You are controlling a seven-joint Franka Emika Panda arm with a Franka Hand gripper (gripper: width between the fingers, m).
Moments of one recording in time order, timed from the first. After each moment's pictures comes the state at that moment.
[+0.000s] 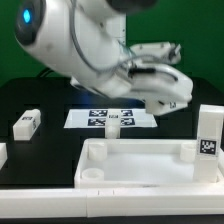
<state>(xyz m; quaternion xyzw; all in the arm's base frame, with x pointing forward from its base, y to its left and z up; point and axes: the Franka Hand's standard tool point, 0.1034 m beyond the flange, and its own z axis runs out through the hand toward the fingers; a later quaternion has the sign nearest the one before) 0.472 0.059 0.079 -0.83 0.32 0.38 0.25</state>
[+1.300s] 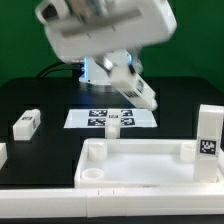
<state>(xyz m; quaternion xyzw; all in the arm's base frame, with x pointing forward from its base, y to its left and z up) 0.556 -0.023 0.181 -0.96 0.23 0.07 0.15</state>
